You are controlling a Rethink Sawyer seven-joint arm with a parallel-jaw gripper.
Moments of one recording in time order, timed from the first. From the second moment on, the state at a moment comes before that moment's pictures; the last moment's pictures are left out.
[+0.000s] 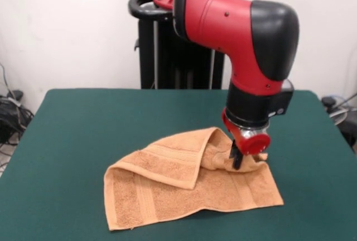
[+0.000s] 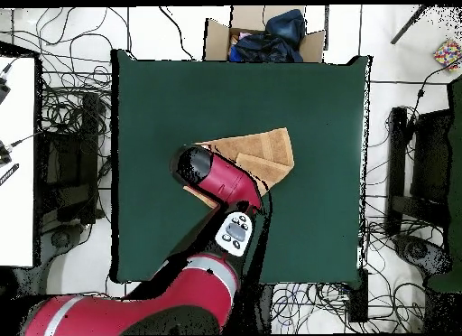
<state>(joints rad) 0.13 -0.33 -0.32 1.61 0.61 0.42 2.48</state>
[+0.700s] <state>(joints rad) 0.08 -0.41 -0.32 1.71 0.60 0.37 2.48</state>
